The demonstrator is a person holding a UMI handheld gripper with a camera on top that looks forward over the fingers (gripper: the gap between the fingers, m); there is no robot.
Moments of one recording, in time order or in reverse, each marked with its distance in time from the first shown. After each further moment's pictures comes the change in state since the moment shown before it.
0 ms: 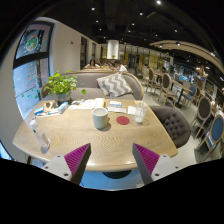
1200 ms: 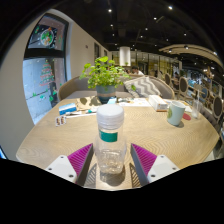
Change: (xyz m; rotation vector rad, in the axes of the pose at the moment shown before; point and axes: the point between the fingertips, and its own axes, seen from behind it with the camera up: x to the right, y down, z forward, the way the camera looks) arm -0.367 0.042 0.144 0.115 -0.108 0.021
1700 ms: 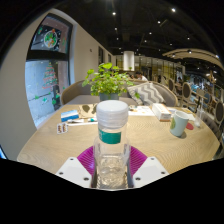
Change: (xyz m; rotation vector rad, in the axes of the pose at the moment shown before) arm -0.004 -0.035 0.012 0.048 -0.035 -0.027
